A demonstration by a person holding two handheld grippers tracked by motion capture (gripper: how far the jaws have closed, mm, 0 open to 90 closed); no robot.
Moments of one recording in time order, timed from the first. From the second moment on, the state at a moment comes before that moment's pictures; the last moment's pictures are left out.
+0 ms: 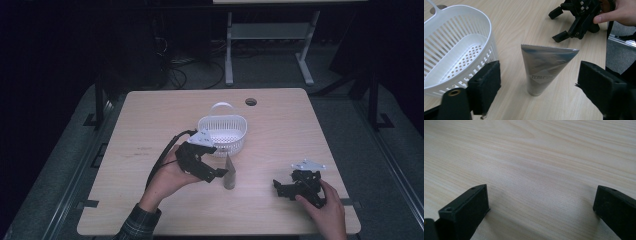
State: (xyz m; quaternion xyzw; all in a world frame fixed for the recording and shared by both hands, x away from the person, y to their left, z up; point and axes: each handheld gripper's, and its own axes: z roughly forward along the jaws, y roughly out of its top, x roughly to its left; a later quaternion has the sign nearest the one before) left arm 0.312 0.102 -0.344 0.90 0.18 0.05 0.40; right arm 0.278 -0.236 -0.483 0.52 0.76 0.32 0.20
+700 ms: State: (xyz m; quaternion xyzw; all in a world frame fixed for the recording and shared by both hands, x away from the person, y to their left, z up) left arm 0.314 0.074 -0.340 0.91 0.16 0.04 0.39; right arm 0.278 -0.236 -0.483 0.52 0.76 0.32 0.20
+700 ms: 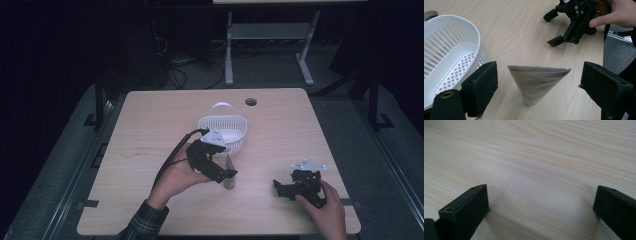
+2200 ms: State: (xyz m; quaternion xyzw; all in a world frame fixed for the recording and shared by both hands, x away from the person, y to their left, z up) left arm 0.320 0.057 -0.356 0.92 0.15 0.04 0.36; right arm 0.278 -0.236 -0.483 0.52 0.76 0.32 0.20
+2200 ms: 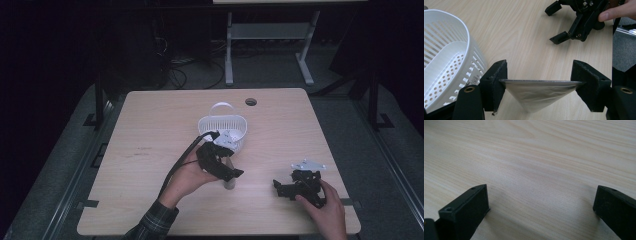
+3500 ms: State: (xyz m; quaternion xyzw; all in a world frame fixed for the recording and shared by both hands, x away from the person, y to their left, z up) left arm 0.324 0.097 -0.339 0.91 0.20 0.06 0.37; right arm 0.278 -0.236 -0.483 0.52 0.76 0.32 0.20
